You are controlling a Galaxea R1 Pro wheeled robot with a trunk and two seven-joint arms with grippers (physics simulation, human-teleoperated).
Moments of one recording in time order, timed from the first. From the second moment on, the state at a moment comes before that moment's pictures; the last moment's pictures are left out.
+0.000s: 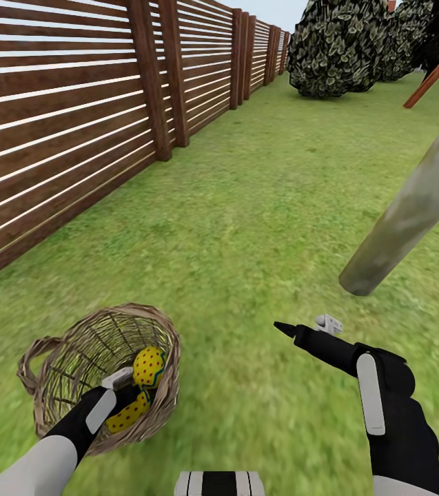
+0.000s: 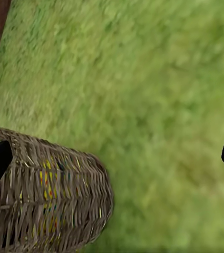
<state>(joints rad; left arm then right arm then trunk) -0.65 0.08 -0.01 -0.45 0.58 0.37 0.25 -0.44 0.10 -0.32 -1.58 -0.22 1.04 0.44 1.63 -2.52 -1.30</state>
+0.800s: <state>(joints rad) -0.65 0.08 -0.01 -0.47 0.57 0.37 0.25 -0.44 0.10 -0.32 -1.58 -0.22 1.04 0.44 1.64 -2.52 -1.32</state>
